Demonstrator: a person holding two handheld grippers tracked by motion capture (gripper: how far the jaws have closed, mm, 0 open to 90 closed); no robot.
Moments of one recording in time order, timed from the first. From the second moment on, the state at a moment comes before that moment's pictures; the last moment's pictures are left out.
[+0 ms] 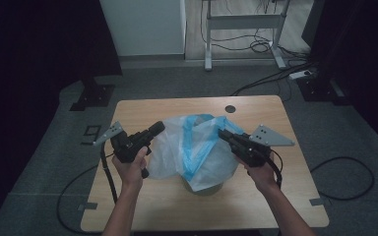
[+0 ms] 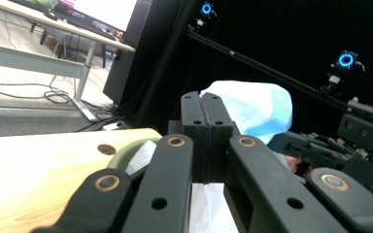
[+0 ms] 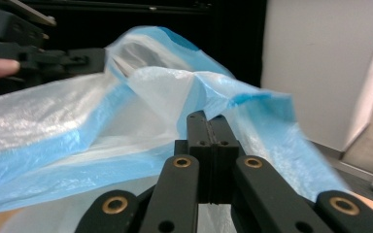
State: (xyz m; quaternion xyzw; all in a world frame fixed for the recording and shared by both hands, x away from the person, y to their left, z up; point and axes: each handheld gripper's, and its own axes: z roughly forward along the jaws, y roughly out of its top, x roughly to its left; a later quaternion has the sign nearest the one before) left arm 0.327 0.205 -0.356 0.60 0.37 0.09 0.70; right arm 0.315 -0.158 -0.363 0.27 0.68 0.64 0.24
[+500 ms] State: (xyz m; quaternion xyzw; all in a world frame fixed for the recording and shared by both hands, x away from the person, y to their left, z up) left arm 0.350 0.204 -0.333 0.60 0.37 0.11 0.70; right arm 0.346 -0.189 -0.334 0.30 0.67 0.61 0.29
